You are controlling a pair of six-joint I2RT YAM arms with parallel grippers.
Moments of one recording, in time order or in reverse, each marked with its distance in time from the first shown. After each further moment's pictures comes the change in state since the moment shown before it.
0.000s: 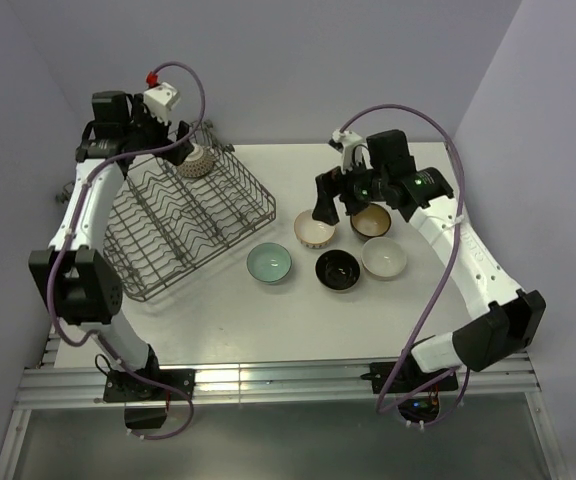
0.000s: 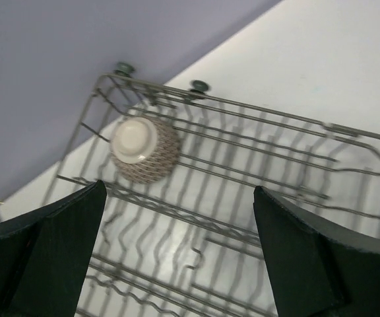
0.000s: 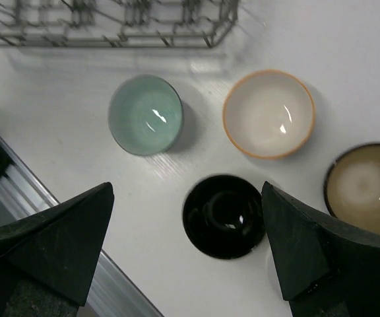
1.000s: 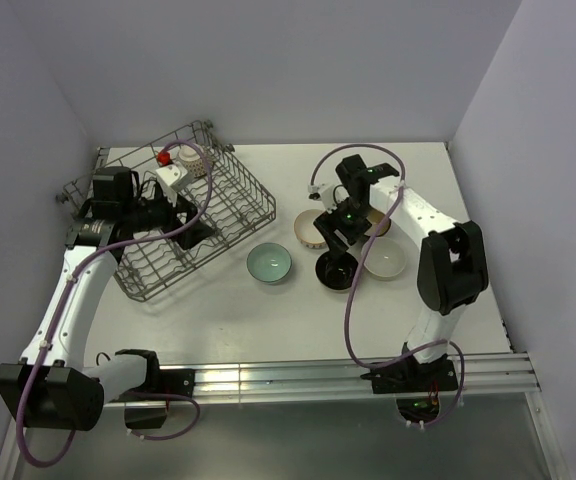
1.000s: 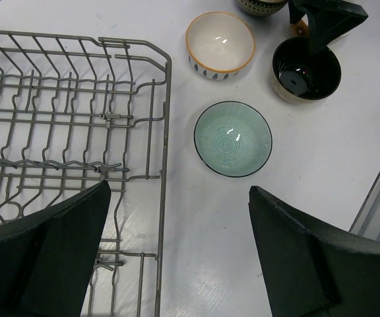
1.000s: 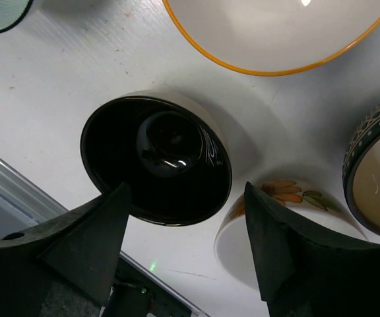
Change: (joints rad) left arm -0.081 -0.640 -0.637 -0.149 0.301 -0.064; right arm -0.023 0.362 -0.045 -0.277 0.134 -0.376
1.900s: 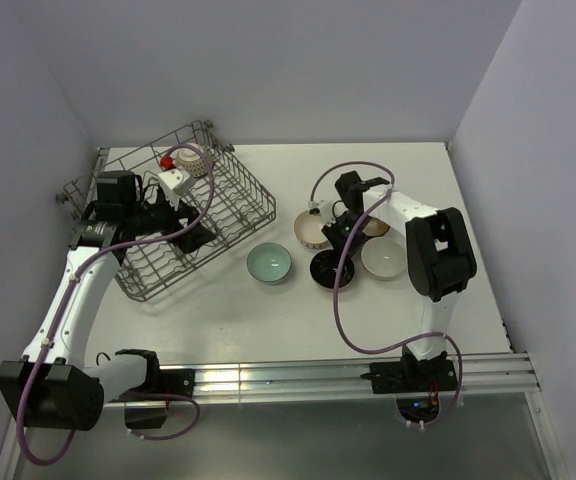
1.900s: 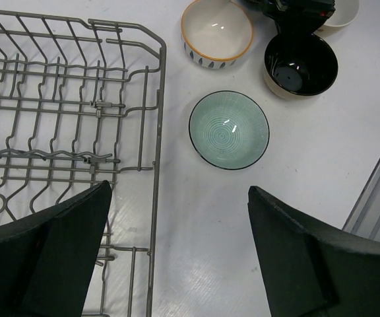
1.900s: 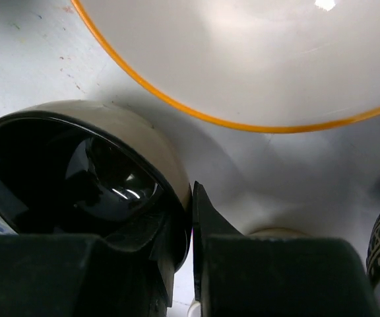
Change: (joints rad) left arm -0.004 0.001 -0.034 -0.003 -0.003 -0.005; right arm -0.023 0.136 -0.101 0.132 -0.020 -0.055
